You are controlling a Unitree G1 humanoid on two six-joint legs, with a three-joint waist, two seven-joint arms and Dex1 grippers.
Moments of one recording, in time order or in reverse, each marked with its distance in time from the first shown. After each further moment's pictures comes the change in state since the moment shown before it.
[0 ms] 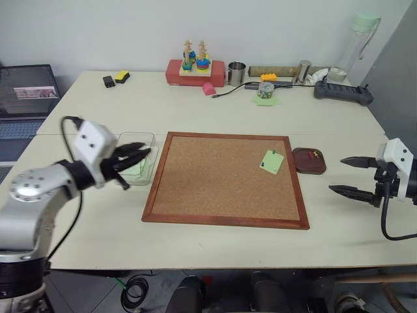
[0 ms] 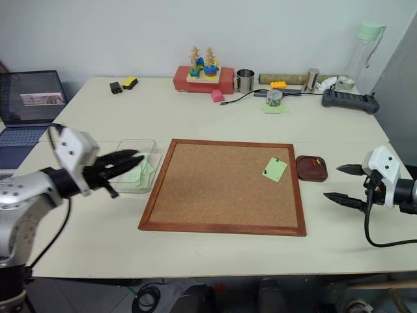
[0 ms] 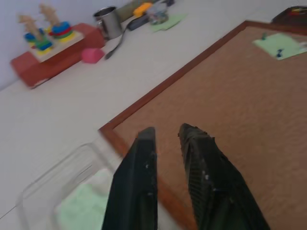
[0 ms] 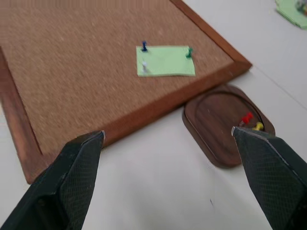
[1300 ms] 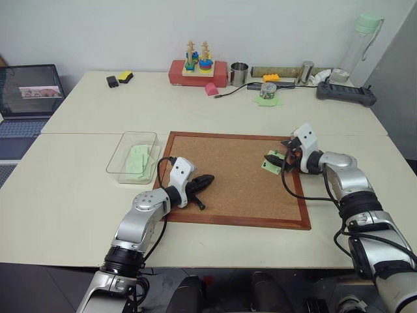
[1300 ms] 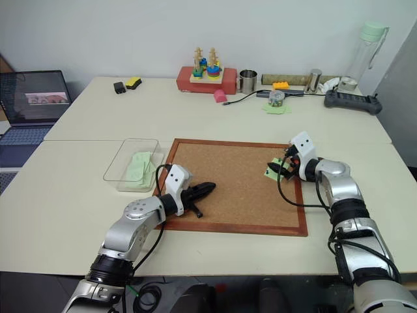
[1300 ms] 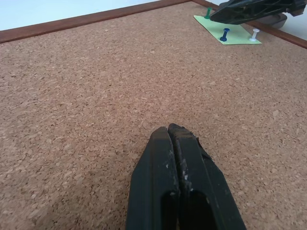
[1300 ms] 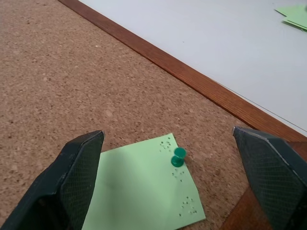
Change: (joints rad) left arm -0.082 -0.417 -0.301 0.407 0.207 -0.184 0.088; right arm -0.591 0.527 0.308 0.803 -0.291 -0.234 -0.355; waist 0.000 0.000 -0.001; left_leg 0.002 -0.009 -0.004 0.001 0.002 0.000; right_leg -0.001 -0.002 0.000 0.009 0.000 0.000
